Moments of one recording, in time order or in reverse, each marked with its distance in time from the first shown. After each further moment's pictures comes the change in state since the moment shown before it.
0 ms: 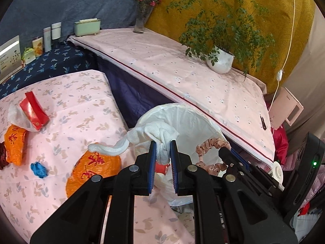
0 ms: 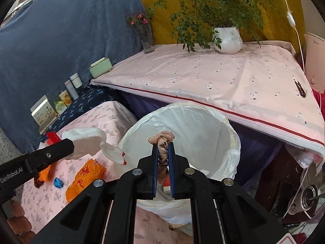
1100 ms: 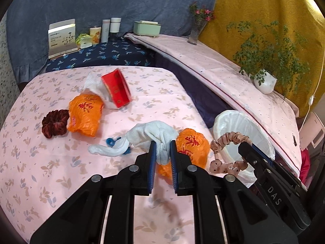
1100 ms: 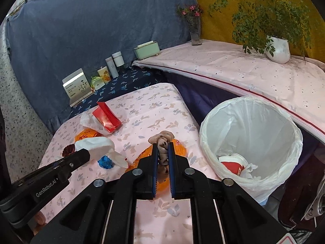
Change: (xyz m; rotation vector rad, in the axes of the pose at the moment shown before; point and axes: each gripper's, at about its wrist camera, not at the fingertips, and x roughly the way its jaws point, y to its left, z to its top) left arm -0.077 0.126 -0.052 -0.176 -0.086 0.228; right arm -0.011 0.143 -0.041 -0.170 0.042 0.177
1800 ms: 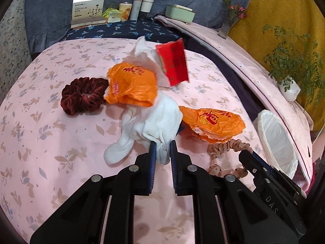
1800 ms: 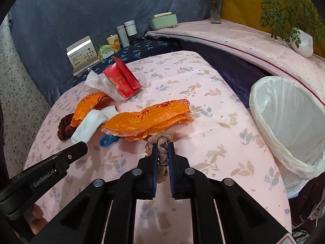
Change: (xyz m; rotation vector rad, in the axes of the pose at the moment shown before) left arm 0.036 0.100 -0.022 -0.140 0.083 0.076; right arm 0.073 0.072 -0.040 -0.083 0.163 0.012
